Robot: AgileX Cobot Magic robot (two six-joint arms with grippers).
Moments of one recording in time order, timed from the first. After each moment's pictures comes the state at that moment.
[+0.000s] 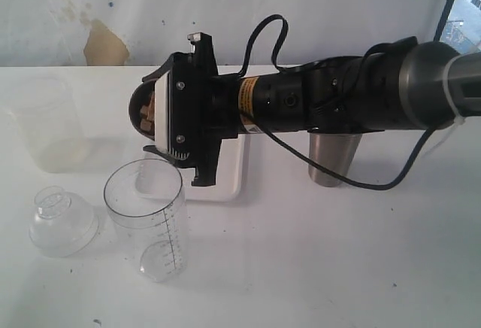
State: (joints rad) left arm 0.05 0.01 -0.01 0.04 0.24 -0.02; right arm 0.65 1.81 -1.14 -1.23 -0.51 0.06
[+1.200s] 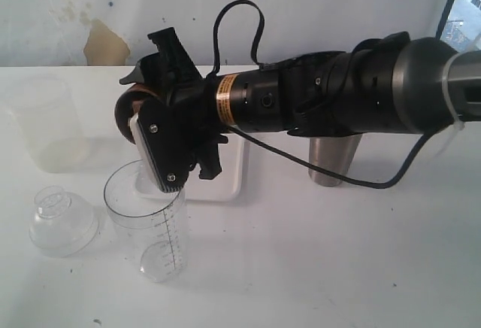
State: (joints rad) left arm 0.05 0.01 -0.01 0.04 0.24 -0.02; right arm 0.74 1.78 -1.17 -1.24 -0.34 -0.32
